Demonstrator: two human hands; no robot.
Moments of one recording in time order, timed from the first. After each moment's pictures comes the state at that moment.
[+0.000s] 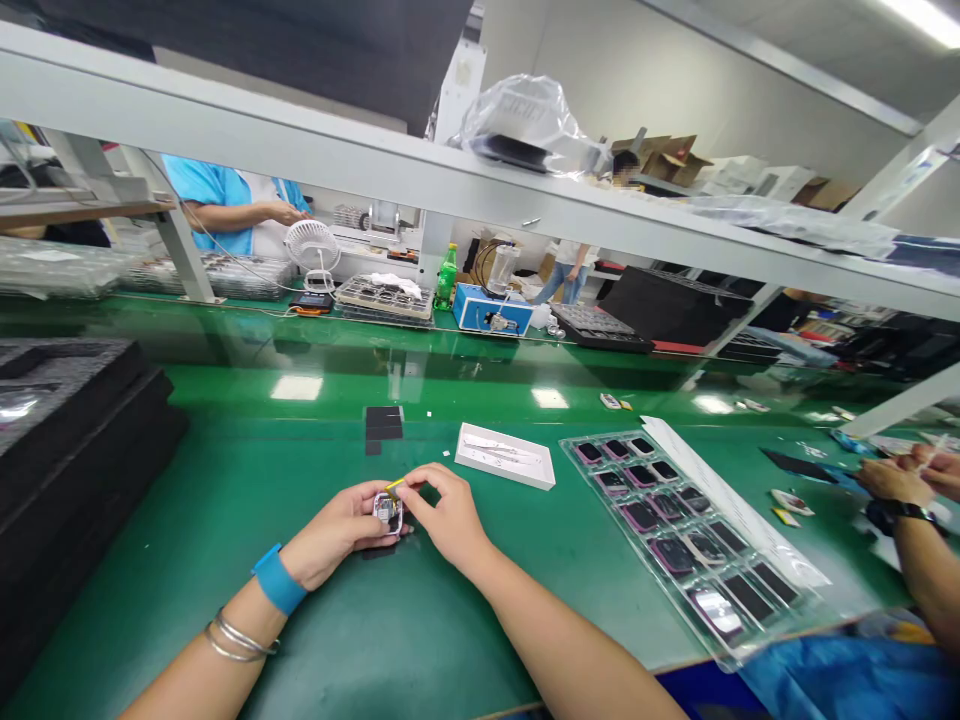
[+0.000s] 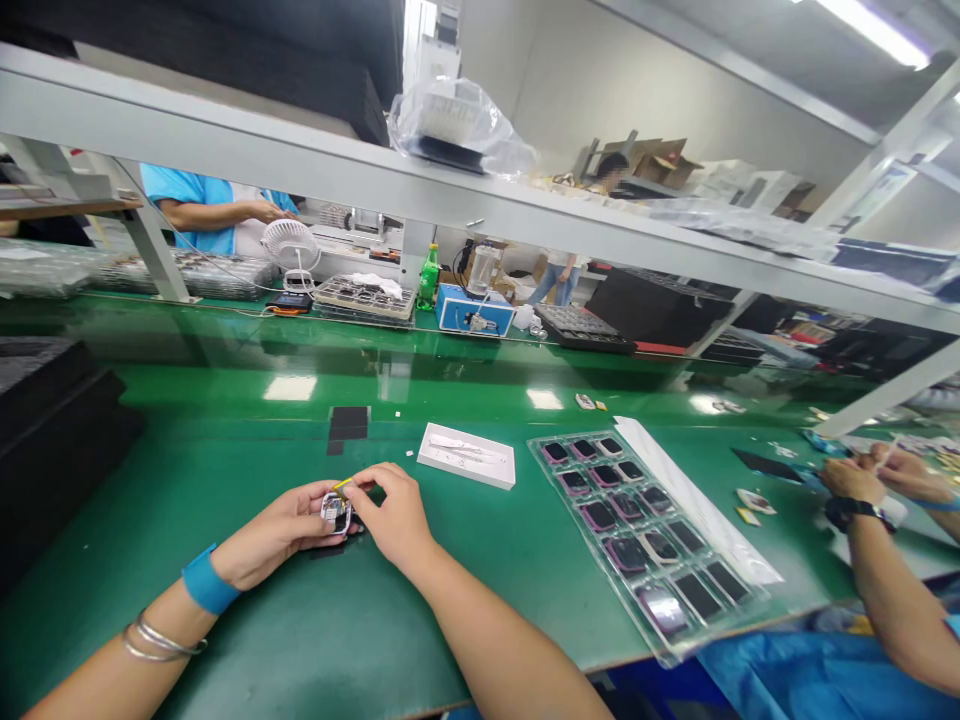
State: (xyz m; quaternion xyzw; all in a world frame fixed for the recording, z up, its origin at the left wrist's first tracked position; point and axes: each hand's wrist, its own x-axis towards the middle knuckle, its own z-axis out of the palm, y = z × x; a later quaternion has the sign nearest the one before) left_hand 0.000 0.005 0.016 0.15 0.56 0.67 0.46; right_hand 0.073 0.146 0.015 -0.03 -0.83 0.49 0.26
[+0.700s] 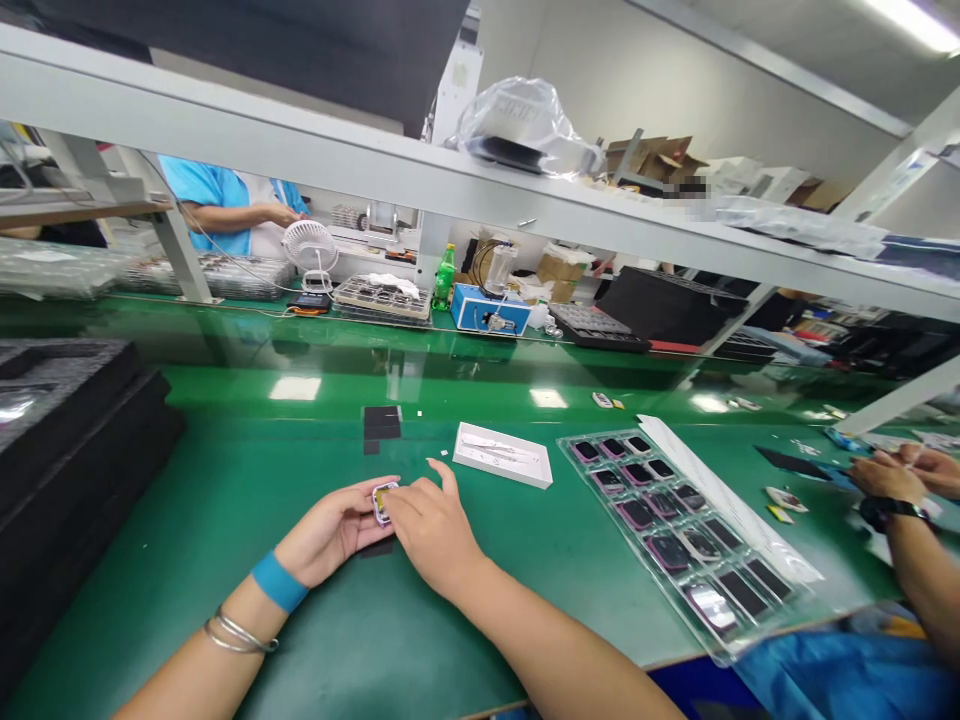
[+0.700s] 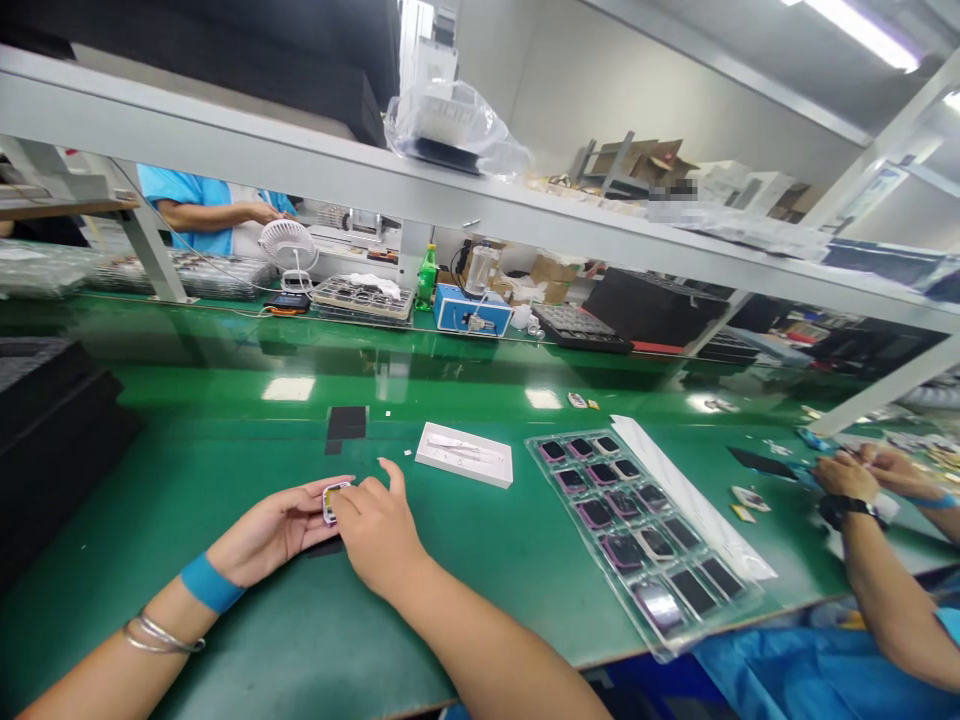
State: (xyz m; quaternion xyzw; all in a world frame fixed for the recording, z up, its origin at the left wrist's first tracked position) left_hand -0.004 0.004 0.011 0.03 0.44 0.76 0.48; right_hand 0.083 0.136 0.005 0.10 -0.94 0.17 0.28
